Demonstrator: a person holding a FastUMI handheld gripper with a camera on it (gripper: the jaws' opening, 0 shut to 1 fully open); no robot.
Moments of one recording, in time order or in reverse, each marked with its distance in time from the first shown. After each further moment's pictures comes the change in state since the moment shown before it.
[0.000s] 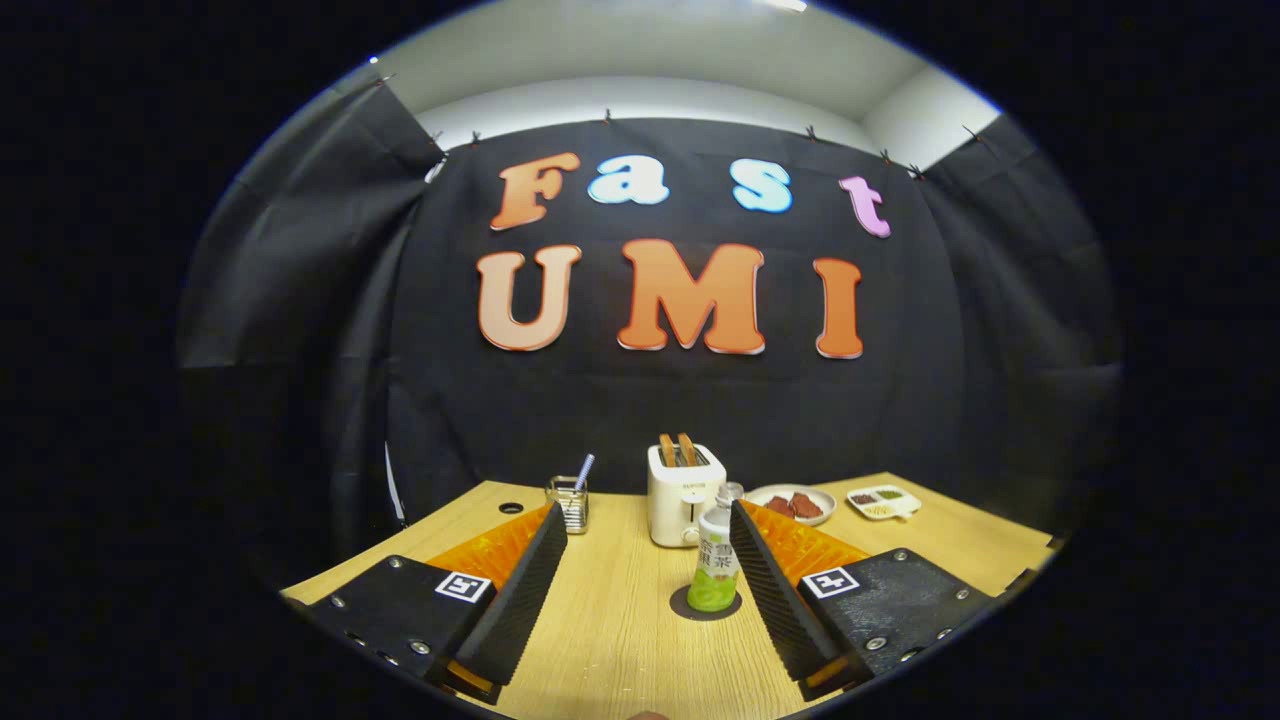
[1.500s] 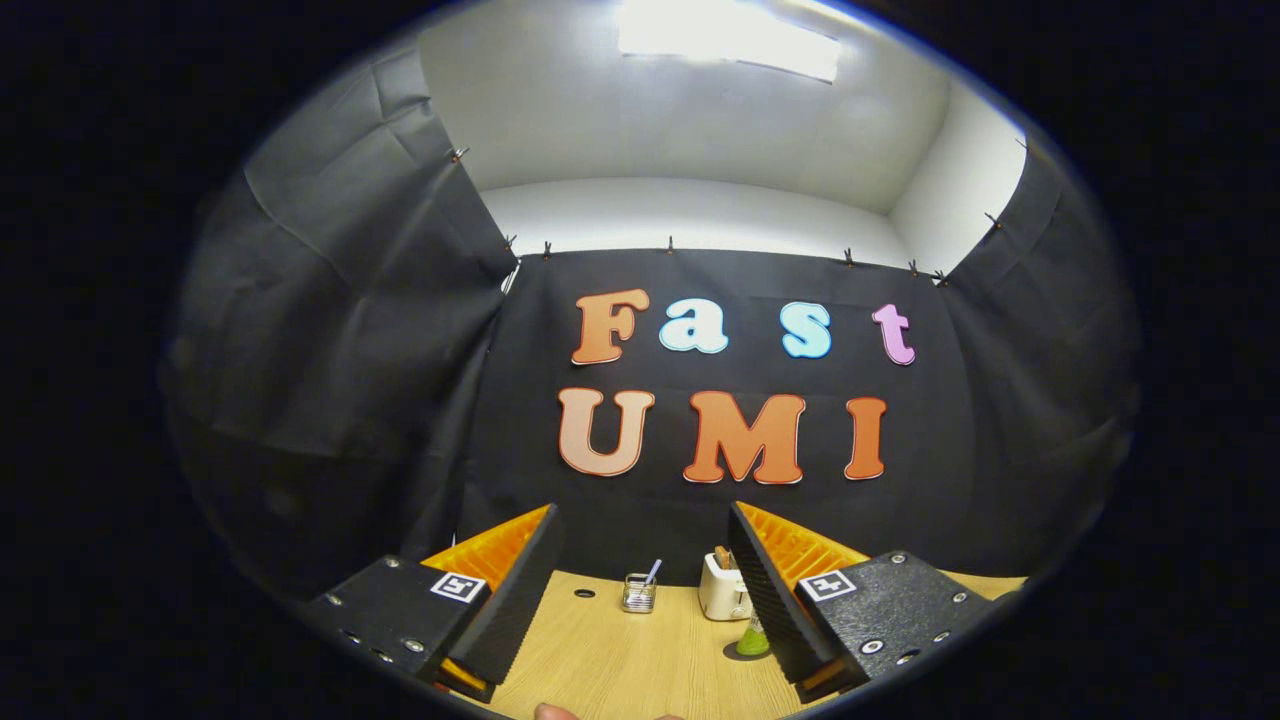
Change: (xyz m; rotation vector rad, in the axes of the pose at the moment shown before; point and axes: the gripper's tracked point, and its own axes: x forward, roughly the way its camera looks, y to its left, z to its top) arm -0.137 0.058 0.125 0.024 -0.290 0.071
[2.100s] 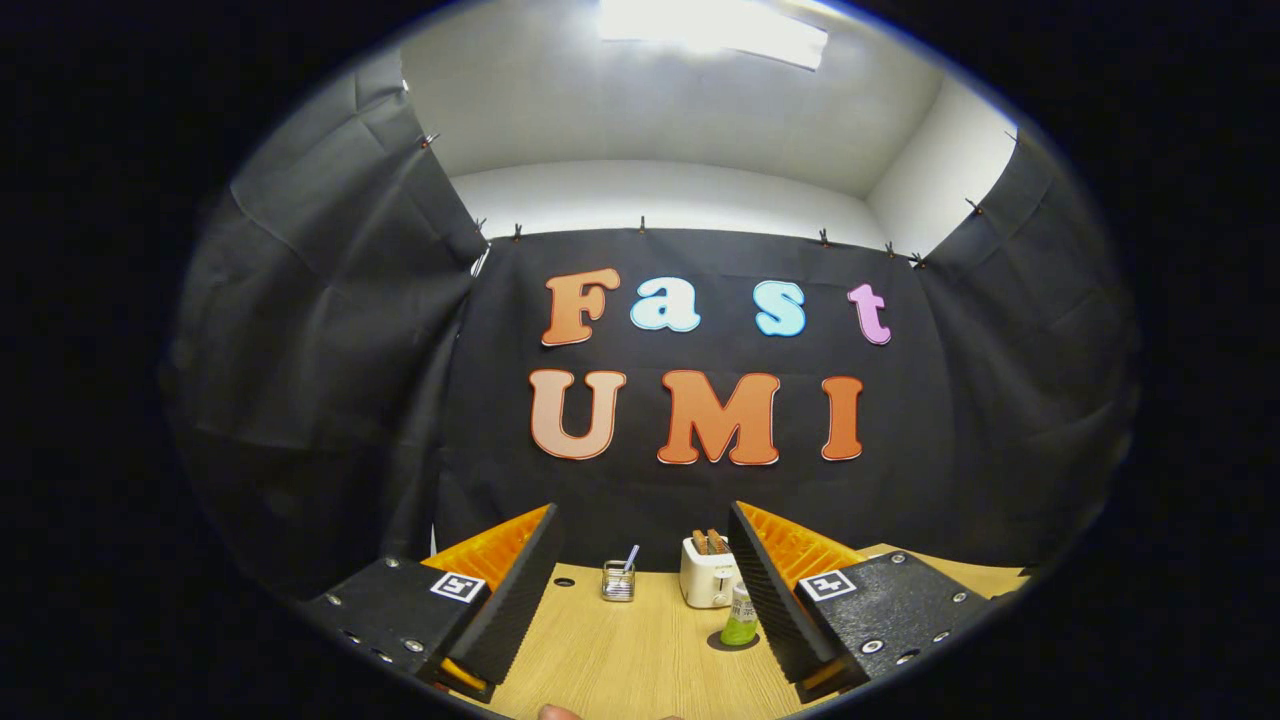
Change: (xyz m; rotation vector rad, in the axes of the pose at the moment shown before) arm 0.011 -0.018 -0.021 0.000 0.049 -0.052
